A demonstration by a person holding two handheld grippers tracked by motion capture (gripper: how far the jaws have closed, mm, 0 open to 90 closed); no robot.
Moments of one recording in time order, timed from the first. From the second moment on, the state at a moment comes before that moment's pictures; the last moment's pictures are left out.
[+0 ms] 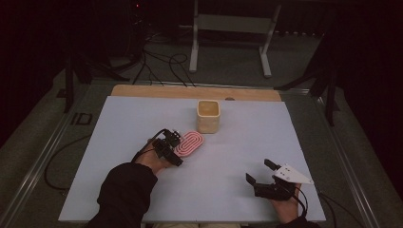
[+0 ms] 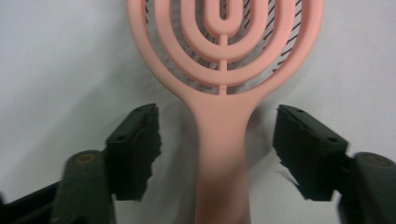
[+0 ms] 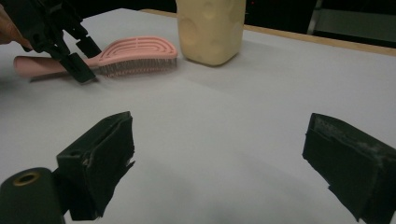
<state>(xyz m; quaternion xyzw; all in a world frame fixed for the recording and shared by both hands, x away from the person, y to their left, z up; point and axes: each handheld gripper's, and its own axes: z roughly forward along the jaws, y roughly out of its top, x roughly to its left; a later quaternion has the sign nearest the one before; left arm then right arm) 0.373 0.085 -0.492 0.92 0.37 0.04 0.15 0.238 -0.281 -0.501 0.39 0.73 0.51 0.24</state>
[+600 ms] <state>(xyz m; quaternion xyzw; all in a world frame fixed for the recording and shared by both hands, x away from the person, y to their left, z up) 0.377 0.082 -0.489 0.91 0.40 0.00 0.14 0.238 -0.281 -0.502 0.39 0.73 0.50 0.24</state>
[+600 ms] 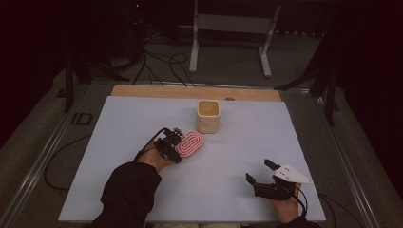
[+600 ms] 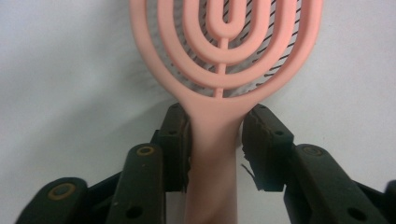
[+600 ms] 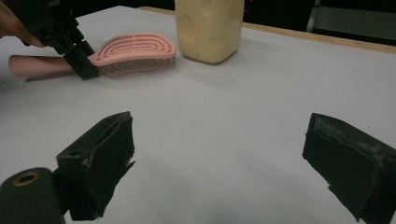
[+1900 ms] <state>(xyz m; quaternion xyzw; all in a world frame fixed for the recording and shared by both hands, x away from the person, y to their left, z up) 0.361 0.090 -0.473 0.90 0.39 0.02 0.19 0.239 -0.281 -0.502 0.39 0.73 0.50 0.24</state>
